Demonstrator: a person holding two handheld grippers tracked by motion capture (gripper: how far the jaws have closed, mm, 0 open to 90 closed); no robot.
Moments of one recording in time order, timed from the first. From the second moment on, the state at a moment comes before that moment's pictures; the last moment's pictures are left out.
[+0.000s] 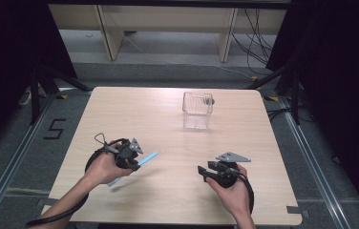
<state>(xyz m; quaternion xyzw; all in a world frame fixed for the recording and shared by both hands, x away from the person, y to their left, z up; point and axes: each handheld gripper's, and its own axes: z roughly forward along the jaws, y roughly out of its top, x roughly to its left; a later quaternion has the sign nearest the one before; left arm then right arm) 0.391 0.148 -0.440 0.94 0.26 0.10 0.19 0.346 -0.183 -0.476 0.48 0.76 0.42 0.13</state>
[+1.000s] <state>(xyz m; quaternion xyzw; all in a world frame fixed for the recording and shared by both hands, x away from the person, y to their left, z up) 0.381 0.141 -0.441 0.97 0.15 0.10 0.17 0.350 -0.158 -0.489 0.30 0.86 0.39 0.09</state>
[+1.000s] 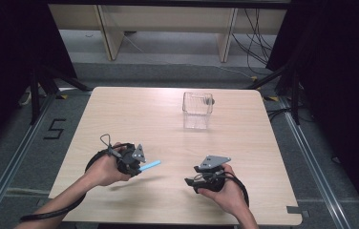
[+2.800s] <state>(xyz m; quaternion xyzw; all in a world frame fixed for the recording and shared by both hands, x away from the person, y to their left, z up) 0.344 0.080 -0.430 0.99 -0.03 0.07 0.13 0.359 -0.107 -0.481 0.09 0.90 0.42 -0.04</state>
